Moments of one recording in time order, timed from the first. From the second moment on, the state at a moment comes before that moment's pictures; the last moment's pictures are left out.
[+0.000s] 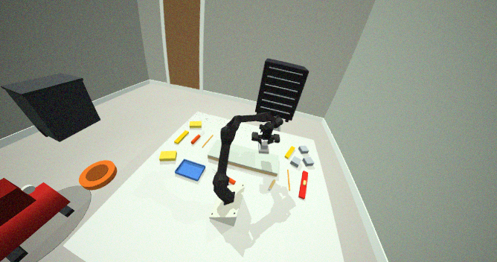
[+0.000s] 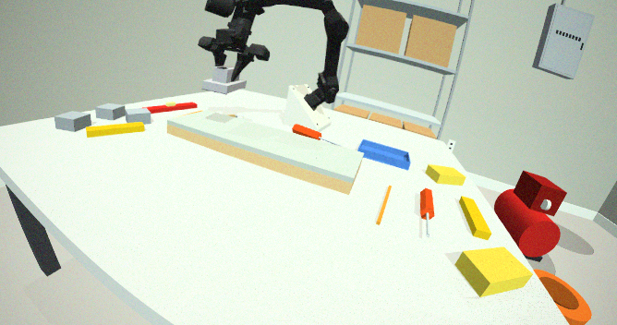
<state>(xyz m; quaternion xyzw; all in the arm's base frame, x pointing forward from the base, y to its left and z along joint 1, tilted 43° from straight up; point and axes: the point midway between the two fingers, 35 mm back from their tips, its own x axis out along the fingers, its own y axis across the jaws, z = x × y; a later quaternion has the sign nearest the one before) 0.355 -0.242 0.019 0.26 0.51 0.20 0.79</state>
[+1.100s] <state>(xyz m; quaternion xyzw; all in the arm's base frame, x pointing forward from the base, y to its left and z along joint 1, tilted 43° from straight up) 0.372 -0.058 0.169 0.06 0.44 0.36 0.82</state>
